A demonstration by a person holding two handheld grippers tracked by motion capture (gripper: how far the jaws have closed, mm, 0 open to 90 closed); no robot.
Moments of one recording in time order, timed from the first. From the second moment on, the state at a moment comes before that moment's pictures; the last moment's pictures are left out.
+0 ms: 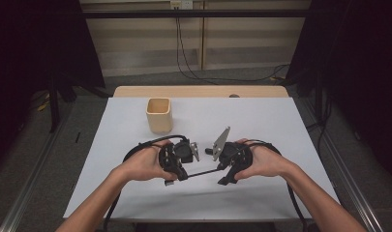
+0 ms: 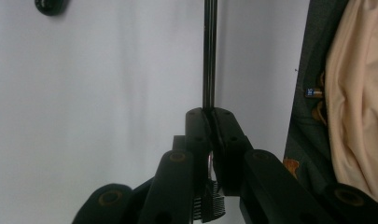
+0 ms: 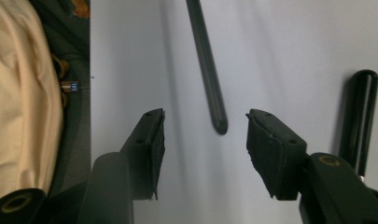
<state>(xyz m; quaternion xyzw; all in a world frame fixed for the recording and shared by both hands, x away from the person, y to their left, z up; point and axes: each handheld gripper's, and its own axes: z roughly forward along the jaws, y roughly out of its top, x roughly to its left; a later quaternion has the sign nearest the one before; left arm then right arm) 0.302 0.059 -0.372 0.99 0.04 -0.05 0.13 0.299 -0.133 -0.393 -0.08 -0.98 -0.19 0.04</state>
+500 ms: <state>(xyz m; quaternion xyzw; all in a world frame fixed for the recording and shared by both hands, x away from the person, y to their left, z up) 0.302 0.056 -0.375 0.99 0.02 -0.05 0.13 0.301 -0.128 -0.390 -0.07 -0.98 -0.20 0.05</state>
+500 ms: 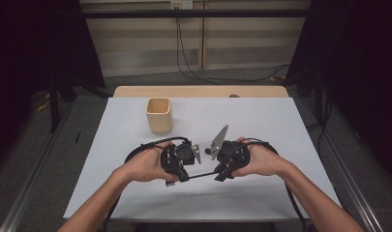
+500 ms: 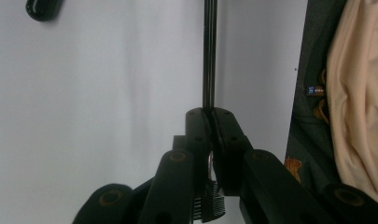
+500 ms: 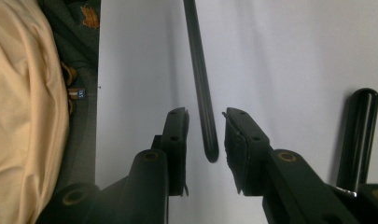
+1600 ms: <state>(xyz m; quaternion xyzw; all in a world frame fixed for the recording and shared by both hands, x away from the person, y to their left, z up) 0.306 0.064 -0.382 0.98 0.04 -0.08 0.17 0.304 -0.125 -0.393 -0.06 -0.97 -0.22 0.08</state>
